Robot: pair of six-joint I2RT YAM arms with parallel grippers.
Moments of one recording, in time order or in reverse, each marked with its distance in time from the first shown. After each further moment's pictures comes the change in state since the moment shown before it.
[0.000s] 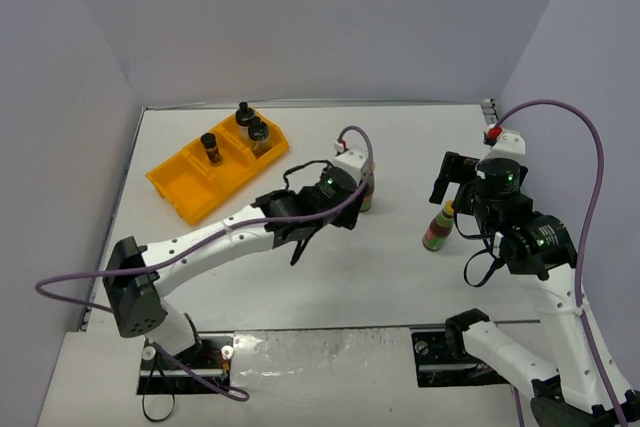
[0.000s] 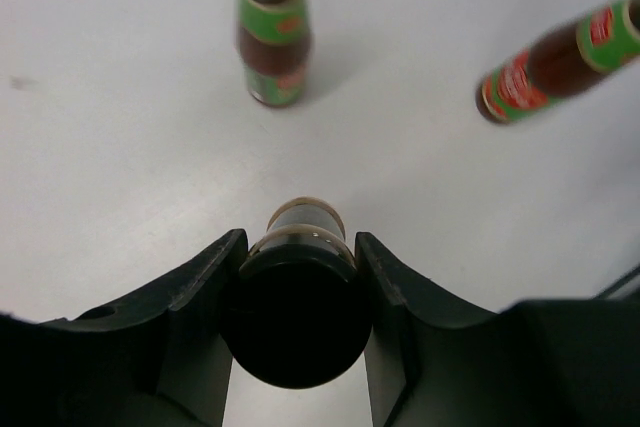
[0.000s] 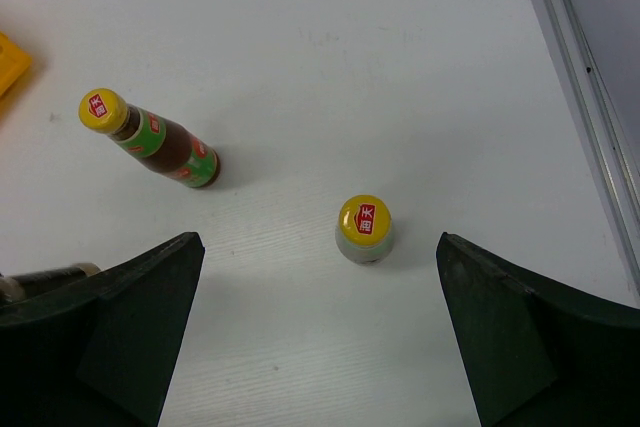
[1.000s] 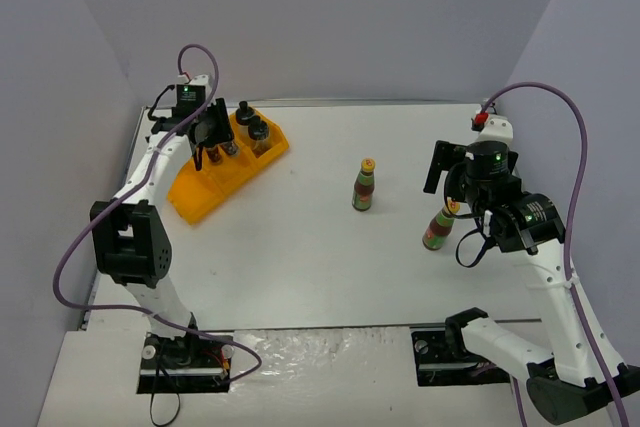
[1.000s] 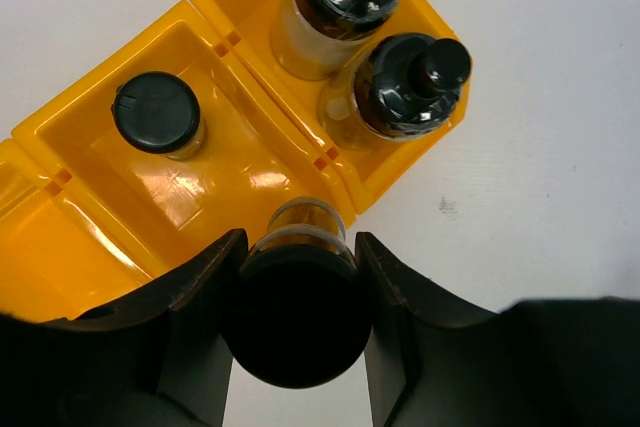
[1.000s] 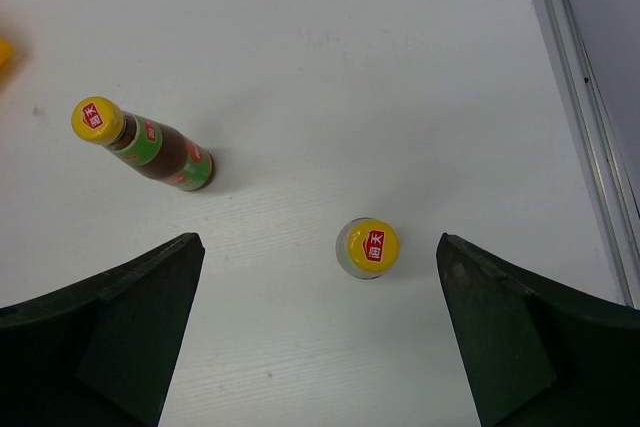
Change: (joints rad) left arm 0.955 0.169 0.174 -0.022 0.374 0.115; right arm 0.000 0.116 0.066 0.003 -0.002 -0.032
